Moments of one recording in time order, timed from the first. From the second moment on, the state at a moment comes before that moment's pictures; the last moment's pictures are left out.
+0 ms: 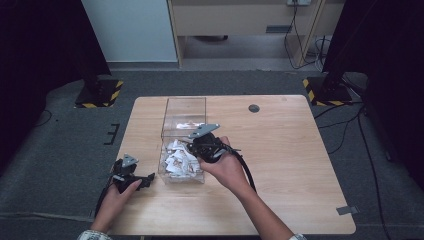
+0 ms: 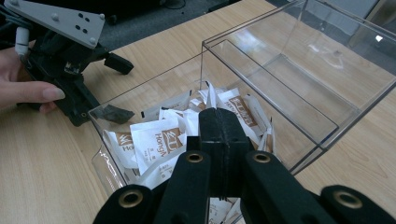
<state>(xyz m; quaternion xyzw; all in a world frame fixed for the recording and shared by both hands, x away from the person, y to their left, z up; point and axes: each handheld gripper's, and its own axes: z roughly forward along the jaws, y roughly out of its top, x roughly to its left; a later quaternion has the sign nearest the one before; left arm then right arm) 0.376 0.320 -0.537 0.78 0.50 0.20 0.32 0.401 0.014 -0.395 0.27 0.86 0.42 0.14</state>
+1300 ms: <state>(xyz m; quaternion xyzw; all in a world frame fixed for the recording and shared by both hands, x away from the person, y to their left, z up) 0.376 0.320 -0.537 0.78 0.50 0.20 0.32 0.401 -0.008 -0.377 0.28 0.85 0.43 0.15</state>
